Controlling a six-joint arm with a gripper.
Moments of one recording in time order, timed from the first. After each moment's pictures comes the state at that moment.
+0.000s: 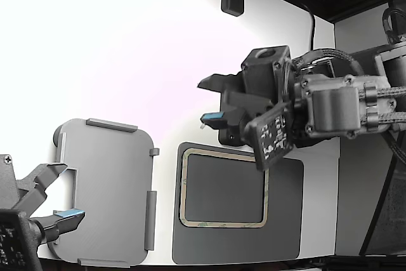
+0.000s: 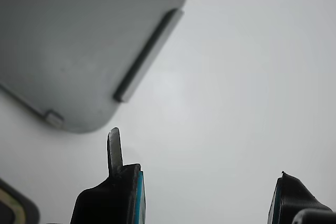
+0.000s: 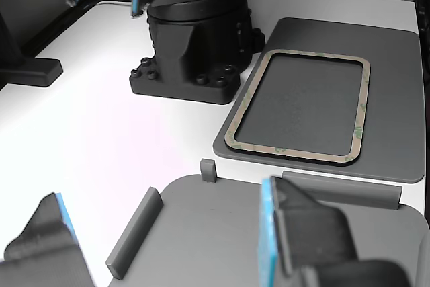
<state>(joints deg) 23.4 123.8 102.4 84.7 11.8 -18.7</state>
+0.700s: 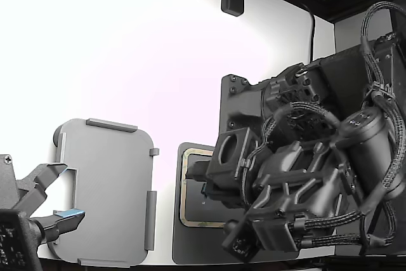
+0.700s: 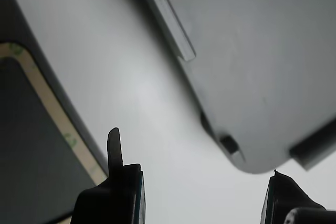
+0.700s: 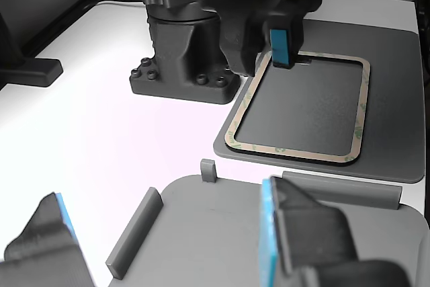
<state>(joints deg) 39.5 105.3 94.6 90.4 7.6 -24.3</state>
